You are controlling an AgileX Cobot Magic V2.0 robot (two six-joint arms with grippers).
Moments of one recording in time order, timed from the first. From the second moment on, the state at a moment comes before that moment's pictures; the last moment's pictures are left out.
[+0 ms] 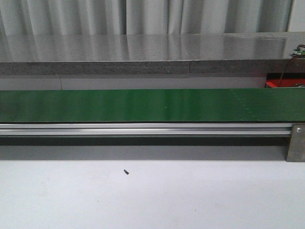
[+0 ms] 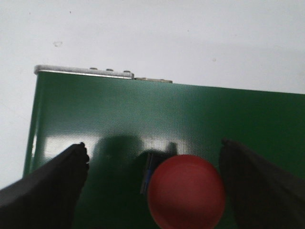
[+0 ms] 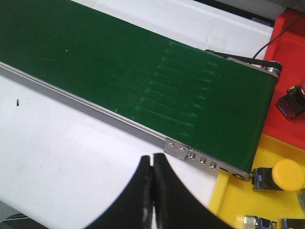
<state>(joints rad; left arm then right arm) 0.21 1.73 -1.34 -0.36 0.72 0.35 -0.08 0.91 -0.90 0.43 0.86 -0.58</state>
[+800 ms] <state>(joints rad) 0.53 1.72 -1.37 -0.37 0.44 0.36 -0.08 0.91 -0.90 0.43 0.85 -0.58</state>
